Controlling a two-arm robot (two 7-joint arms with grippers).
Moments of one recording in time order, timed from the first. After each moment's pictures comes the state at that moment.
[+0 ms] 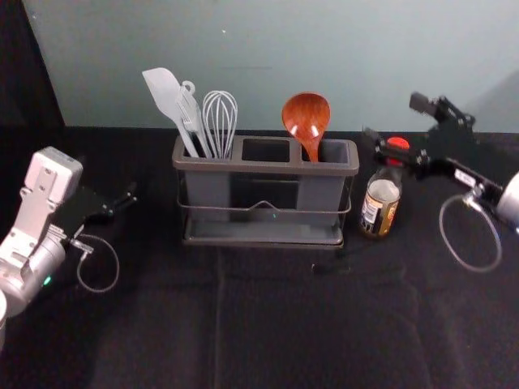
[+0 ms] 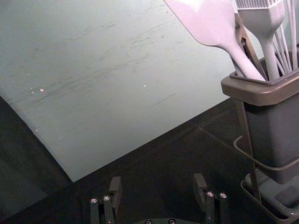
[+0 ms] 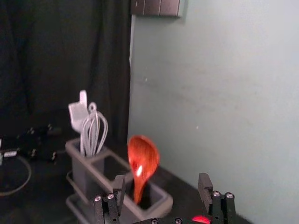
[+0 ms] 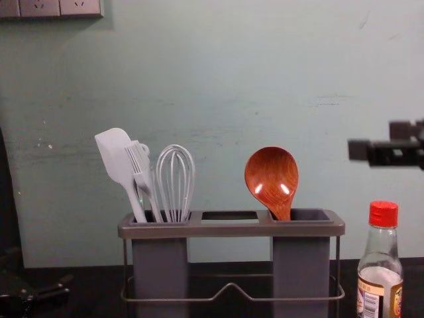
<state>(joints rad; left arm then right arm) -0.20 0.60 0.45 -1.41 -0.25 -0.12 0.03 0.14 0.53 -0.13 -1.82 0.37 0.21 0.49</state>
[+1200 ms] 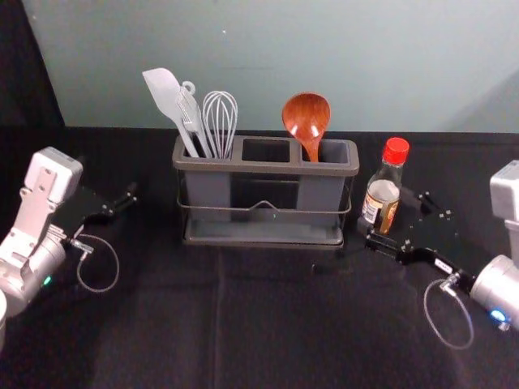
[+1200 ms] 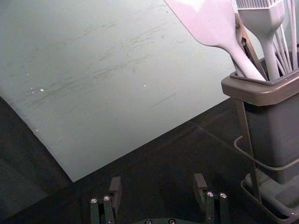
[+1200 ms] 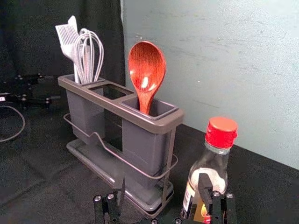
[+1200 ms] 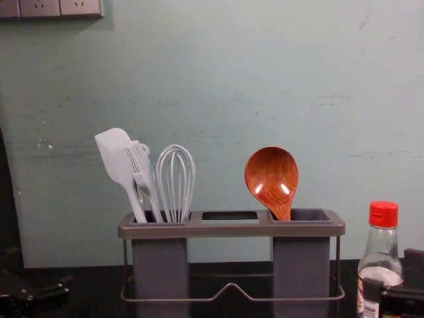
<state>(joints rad) -0.20 0.60 0.45 -1.41 -0.25 -0.12 0.03 0.02 0.54 -0.23 -1.65 0.36 0.01 0.41</state>
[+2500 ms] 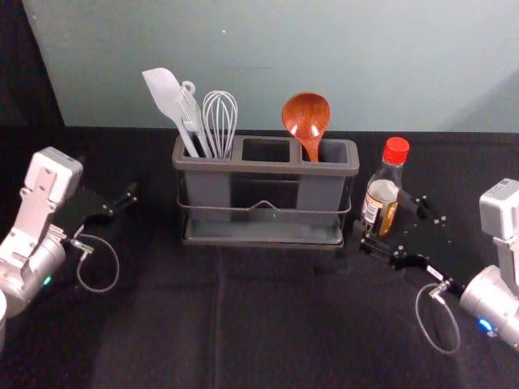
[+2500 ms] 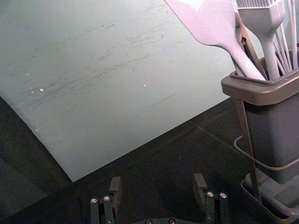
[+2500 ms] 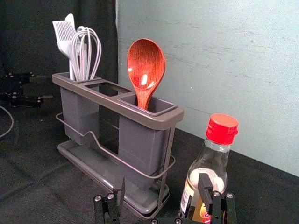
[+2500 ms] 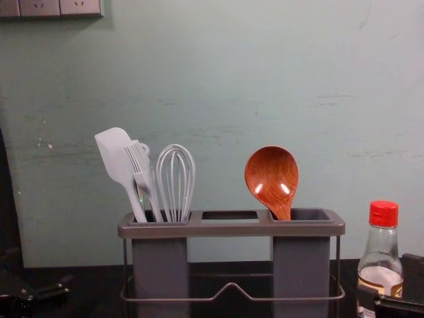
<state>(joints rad) -0.20 0.60 0.45 -1.41 -0.25 -0.12 0.03 0.00 0.48 -0.23 -1.60 0.27 -0.09 0.38</state>
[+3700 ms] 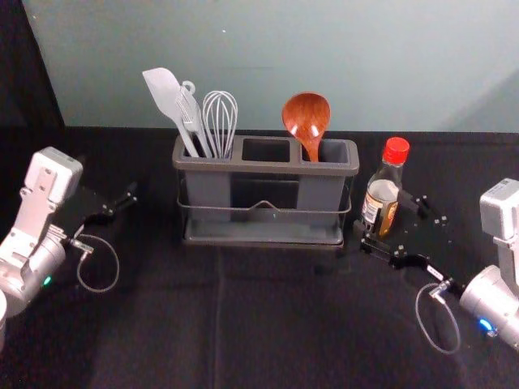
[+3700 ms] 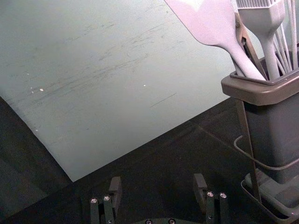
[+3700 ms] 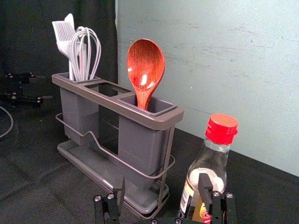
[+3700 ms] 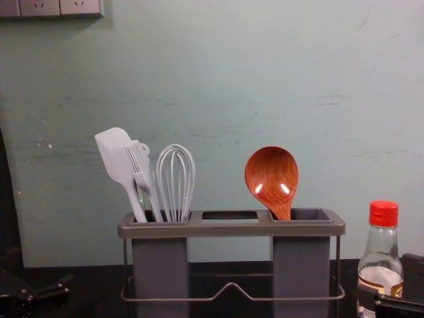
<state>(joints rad) -0.20 0.60 0.45 -1.41 -0.25 -0.12 0.03 0.00 0.48 -0.23 -1.60 0.28 -0.09 0.38</state>
